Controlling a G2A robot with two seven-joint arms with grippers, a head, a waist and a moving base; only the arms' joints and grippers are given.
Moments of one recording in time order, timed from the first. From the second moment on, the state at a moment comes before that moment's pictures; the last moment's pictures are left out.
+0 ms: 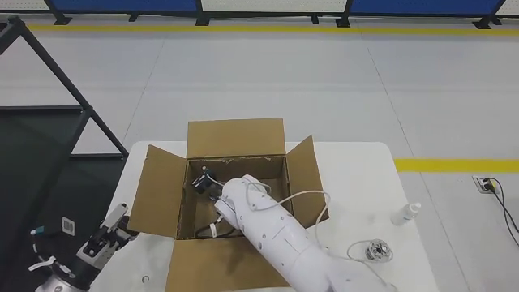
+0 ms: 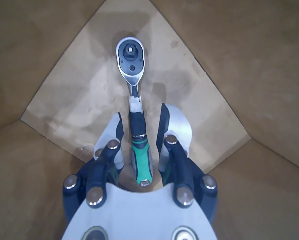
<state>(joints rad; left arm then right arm) 1.60 -1.18 -1.93 -1.93 -0.24 -0.12 -0.60 -0.12 -2.00 0.41 -0.25 -0.88 -0.09 0.77</state>
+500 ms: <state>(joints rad) 1.61 -1.17 -1.89 -1.94 -0.14 -0.13 -0.57 -0.11 -2.00 0.43 -0.24 -0.87 -0.08 0.76</state>
